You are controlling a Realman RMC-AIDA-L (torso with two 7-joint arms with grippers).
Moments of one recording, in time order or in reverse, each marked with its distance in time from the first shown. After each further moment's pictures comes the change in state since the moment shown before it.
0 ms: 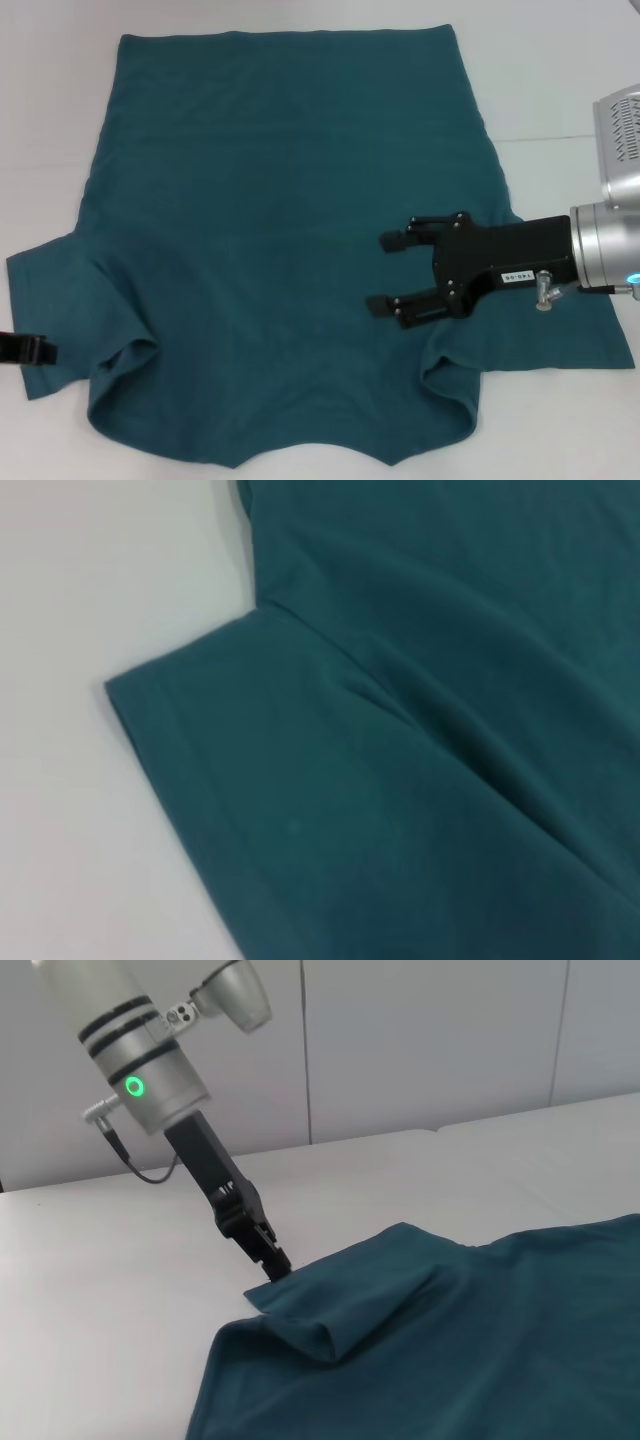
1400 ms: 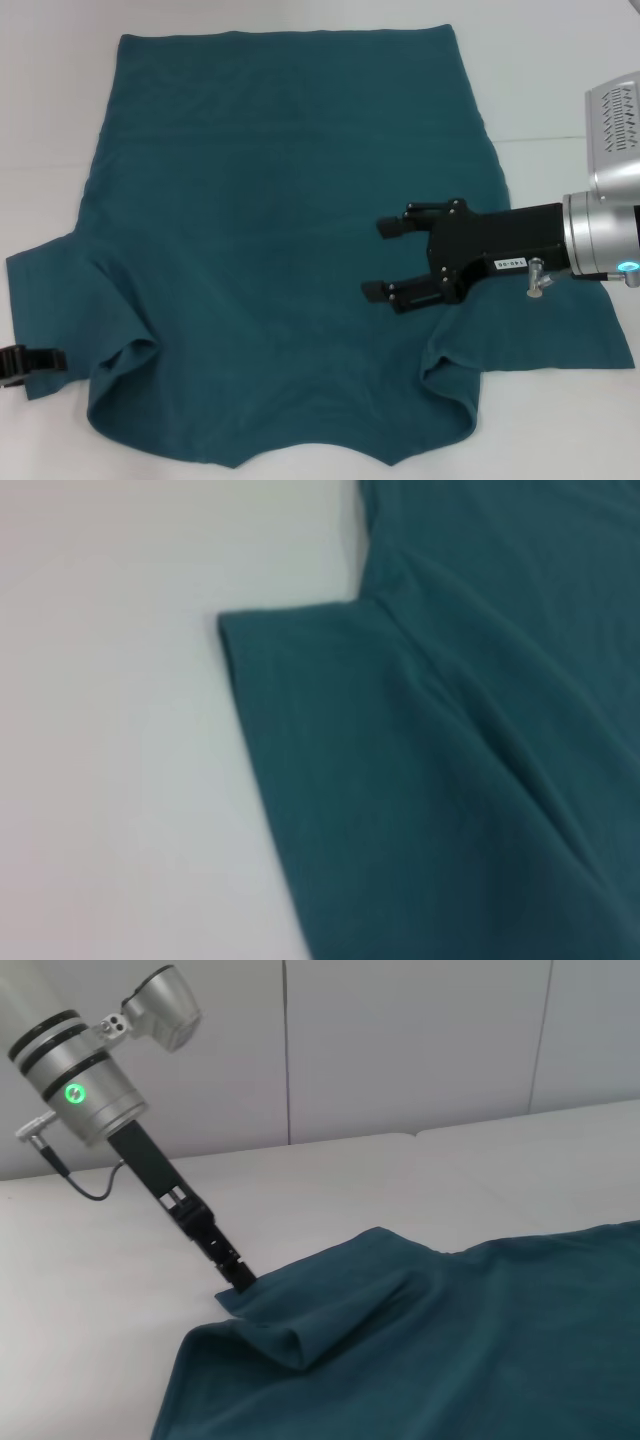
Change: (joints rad) left arm 0.168 -0.014 0.033 0.033 -0.190 -0.095 -0.157; right arm 0.017 0.000 -0.003 0.003 0.000 0.038 -0.012
